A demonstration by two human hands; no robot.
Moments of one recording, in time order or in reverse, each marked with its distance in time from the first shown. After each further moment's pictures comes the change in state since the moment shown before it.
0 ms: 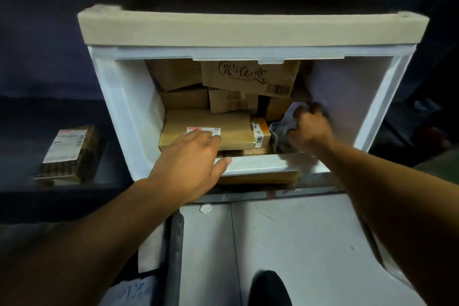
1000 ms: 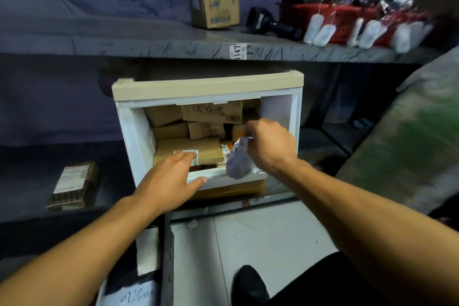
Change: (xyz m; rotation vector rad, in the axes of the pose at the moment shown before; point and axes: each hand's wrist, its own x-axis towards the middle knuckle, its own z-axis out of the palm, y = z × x) left_hand -0.075 0.033 -0.071 -0.154 0.010 -0.044; right_hand -0.180 -0.031 -0.087 0.028 0.400 -0.268
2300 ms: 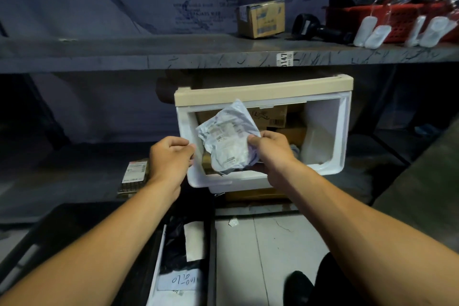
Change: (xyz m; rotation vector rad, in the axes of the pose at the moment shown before) left_hand -0.024 -0.036 -0.045 -1.121 0.598 -0.649; right_hand -0.008 -0.084 0.017 1.359 -0.252 0.540
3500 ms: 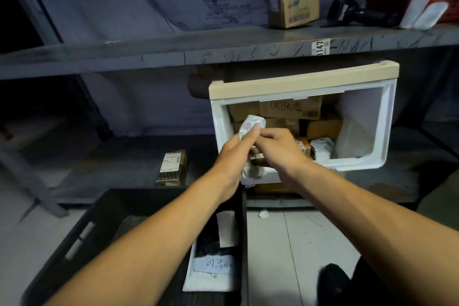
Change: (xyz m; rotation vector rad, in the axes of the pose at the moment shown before) left_hand -0.037 0.006 0.014 -0.161 -0.477 -0.147; right_hand -0.032 0.009 0.040 -0.126 -0.231 -0.218
